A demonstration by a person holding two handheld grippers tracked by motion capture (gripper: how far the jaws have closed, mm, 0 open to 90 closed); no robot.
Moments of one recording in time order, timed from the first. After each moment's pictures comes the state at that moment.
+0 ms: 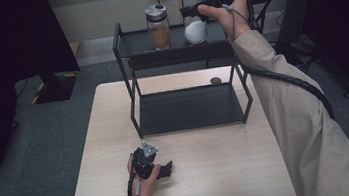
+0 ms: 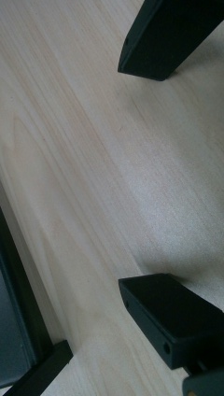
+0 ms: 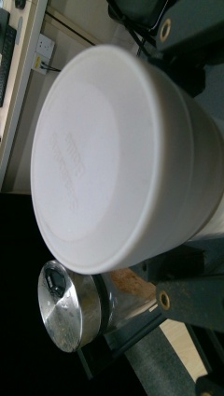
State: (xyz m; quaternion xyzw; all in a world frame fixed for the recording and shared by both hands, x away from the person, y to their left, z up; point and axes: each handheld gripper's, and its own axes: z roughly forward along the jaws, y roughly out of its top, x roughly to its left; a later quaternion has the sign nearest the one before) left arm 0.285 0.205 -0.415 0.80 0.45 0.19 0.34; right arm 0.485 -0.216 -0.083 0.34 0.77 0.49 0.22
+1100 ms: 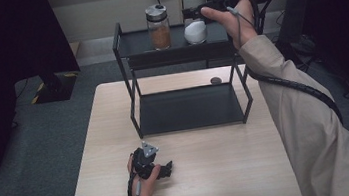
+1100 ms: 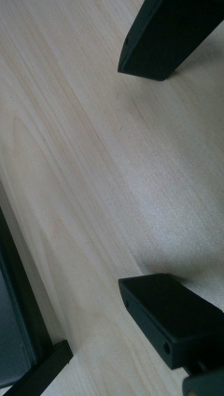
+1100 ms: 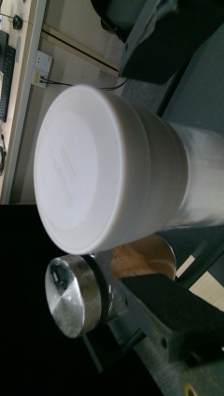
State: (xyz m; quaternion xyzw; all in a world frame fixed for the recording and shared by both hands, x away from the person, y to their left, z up) left arm 0.284 0.205 -0.415 0.80 0.45 0.19 0.34; right arm 0.460 -0.222 -0.085 0.37 0.75 0.50 0.23
